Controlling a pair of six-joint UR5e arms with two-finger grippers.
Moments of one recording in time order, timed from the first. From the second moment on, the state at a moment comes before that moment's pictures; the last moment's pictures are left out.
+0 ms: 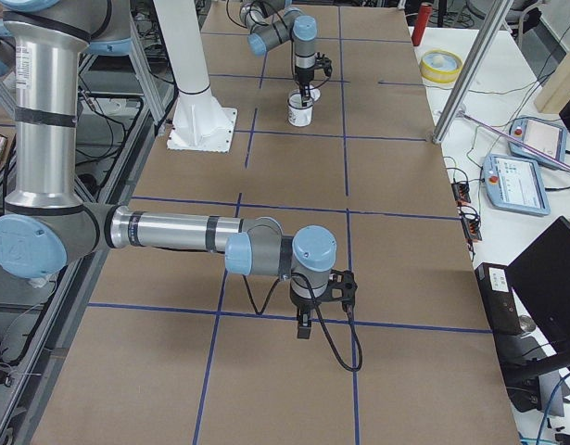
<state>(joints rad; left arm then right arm) -0.52 -2.42 -1.68 -1.38 -1.88 -1.42 1.57 -1.68 1.66 -1.57 2.29 0.01</state>
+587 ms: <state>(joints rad) -0.59 -2.55 -1.83 -1.08 -1.88 -1.43 1.57 -1.68 1.66 -1.57 2.29 0.01</state>
